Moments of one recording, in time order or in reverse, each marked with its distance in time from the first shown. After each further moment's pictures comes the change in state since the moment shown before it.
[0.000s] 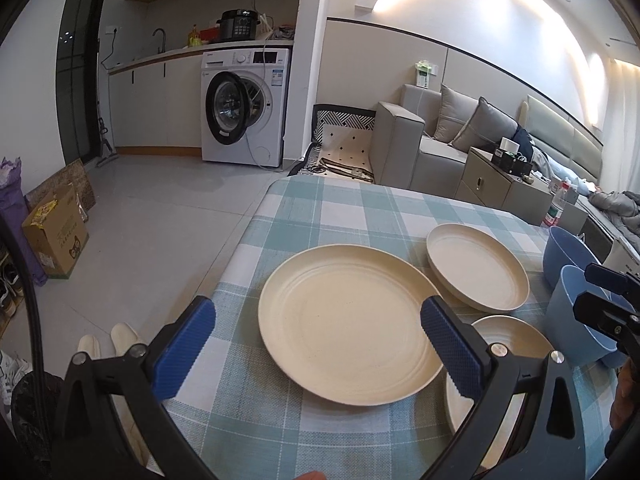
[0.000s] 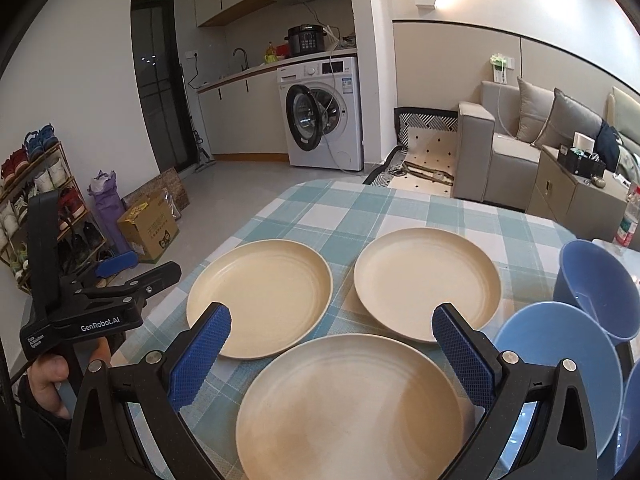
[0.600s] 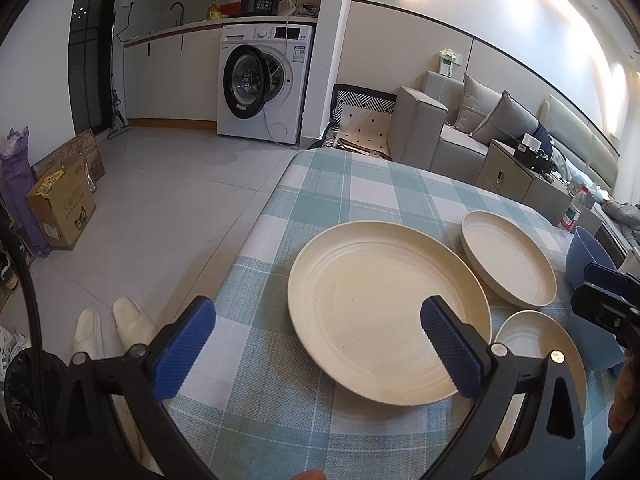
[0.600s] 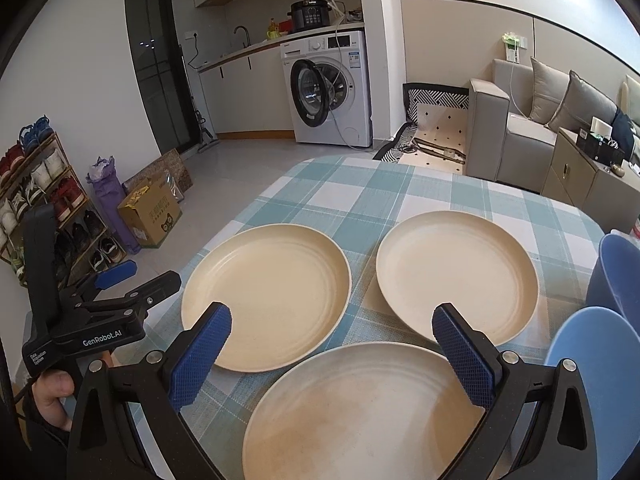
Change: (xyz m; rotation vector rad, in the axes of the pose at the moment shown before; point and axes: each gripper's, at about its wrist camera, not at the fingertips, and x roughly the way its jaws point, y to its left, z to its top) left arm 0.032 0.026 -0.013 -0.059 0.070 0.030; right arm 0.057 0.009 0.008 0.002 0.095 0.014
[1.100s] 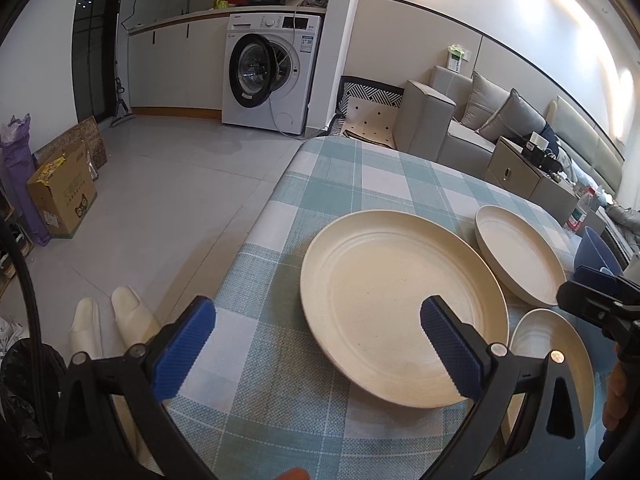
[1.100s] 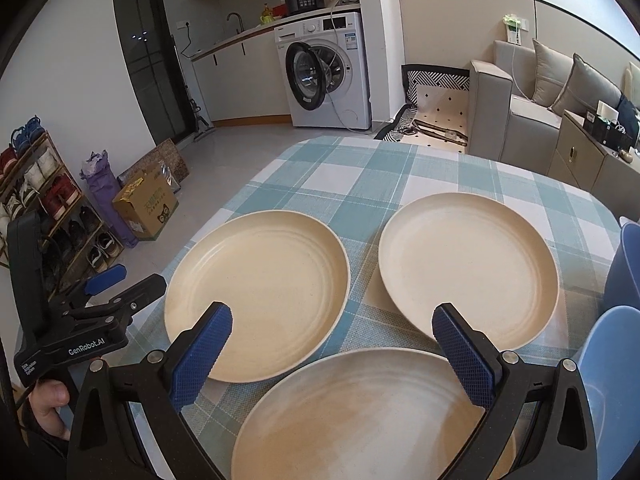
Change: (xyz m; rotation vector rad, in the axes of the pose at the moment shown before) left arm 0.014 0.013 -0.004 -0.029 0.031 -0.007; right arm 0.037 -0.005 0.004 0.023 0.062 0.006
